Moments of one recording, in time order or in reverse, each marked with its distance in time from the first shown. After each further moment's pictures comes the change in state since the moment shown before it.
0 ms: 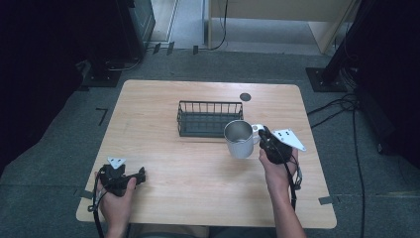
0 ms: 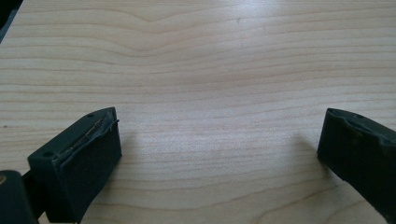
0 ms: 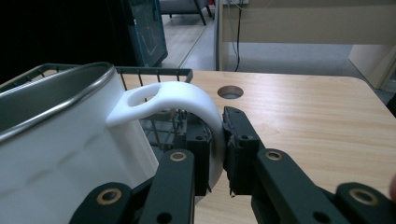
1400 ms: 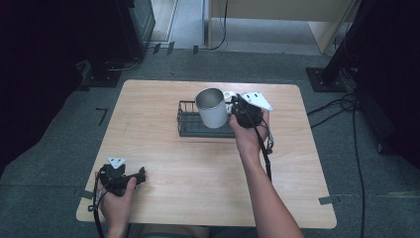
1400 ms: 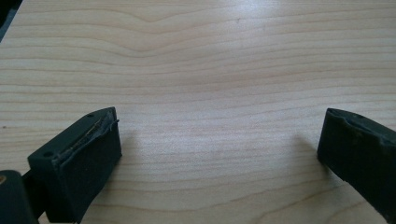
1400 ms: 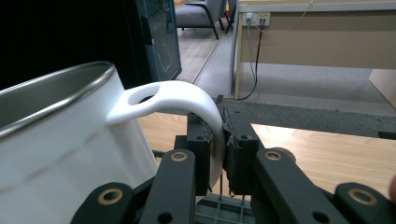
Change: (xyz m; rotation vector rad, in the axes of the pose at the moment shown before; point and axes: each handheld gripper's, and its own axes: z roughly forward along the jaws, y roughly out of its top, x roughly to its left) left arm -0.001 0.000 0.000 -0.001 0.000 -0.004; right arm 0.072 0.080 0.067 -0.035 0.032 -0.023
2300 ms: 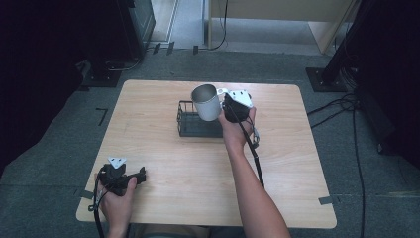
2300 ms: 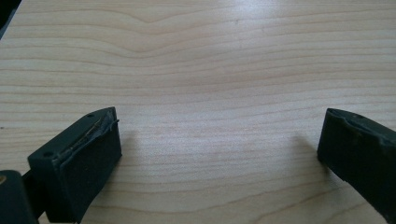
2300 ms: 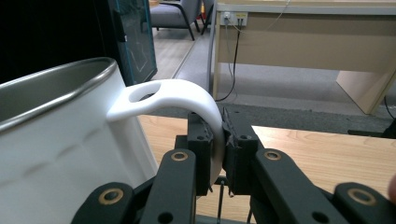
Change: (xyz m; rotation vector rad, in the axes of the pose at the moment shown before) left arm -0.001 0.000 0.000 -0.001 0.003 -0.004; right arm 0.015 -0.025 0.058 -0.011 -0.117 -0.022
